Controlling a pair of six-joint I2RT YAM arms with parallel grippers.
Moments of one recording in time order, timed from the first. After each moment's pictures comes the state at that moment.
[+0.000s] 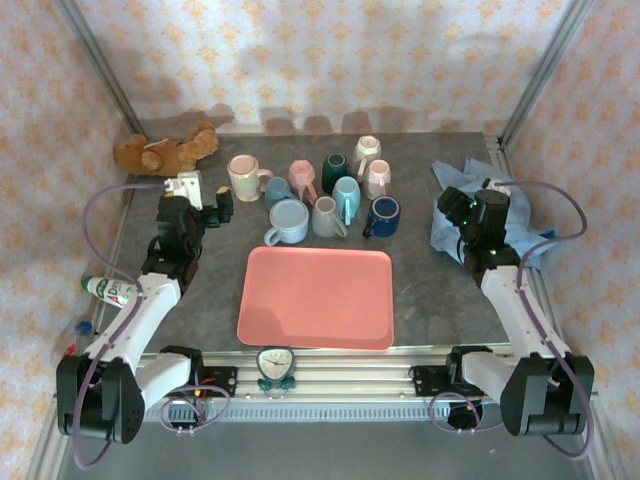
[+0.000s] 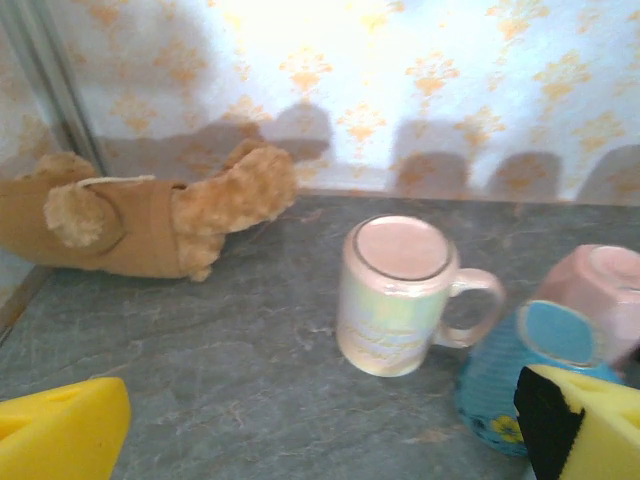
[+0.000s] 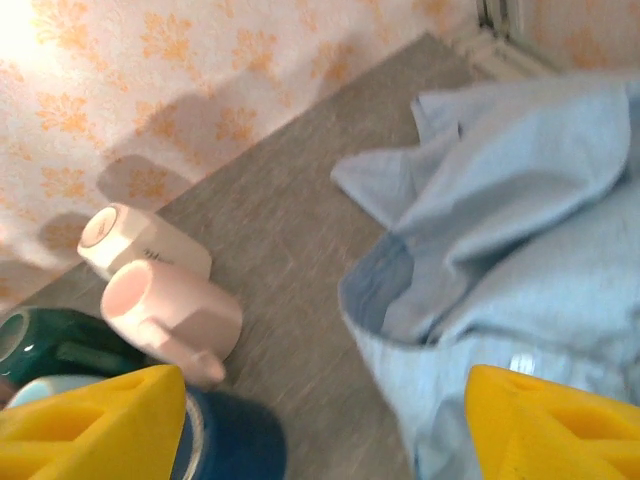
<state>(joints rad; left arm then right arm) -0.06 1.03 0.69 0.07 -0.15 -0.09 0.01 1.04 0.74 -0.18 0.08 0.57</state>
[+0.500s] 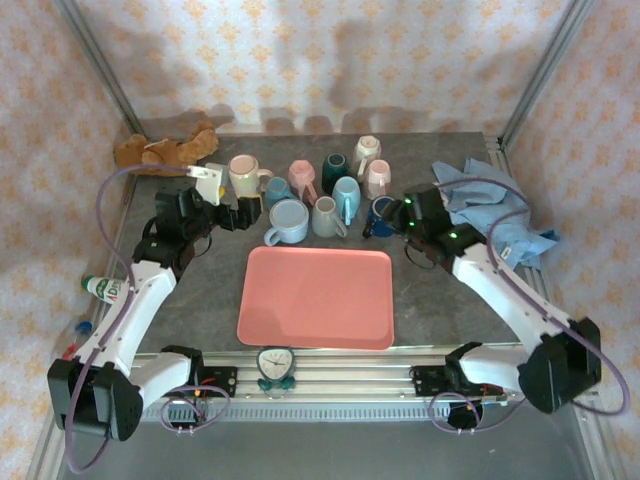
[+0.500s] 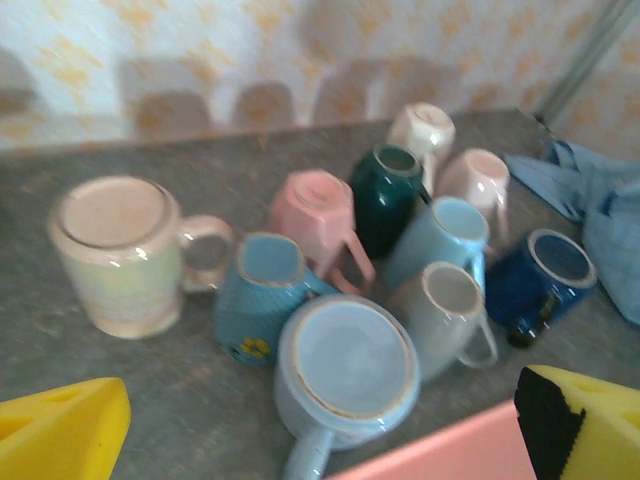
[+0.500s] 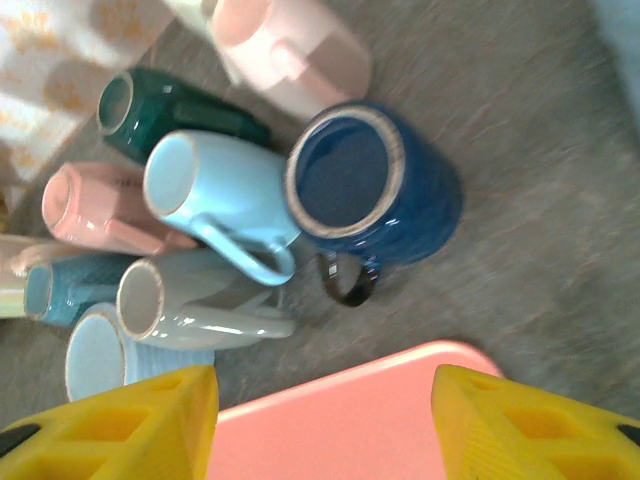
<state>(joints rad) -0.10 1.09 0.88 -0.22 0.34 -0.10 0.48 1.25 1.02 -0.55 0.15 0.99</state>
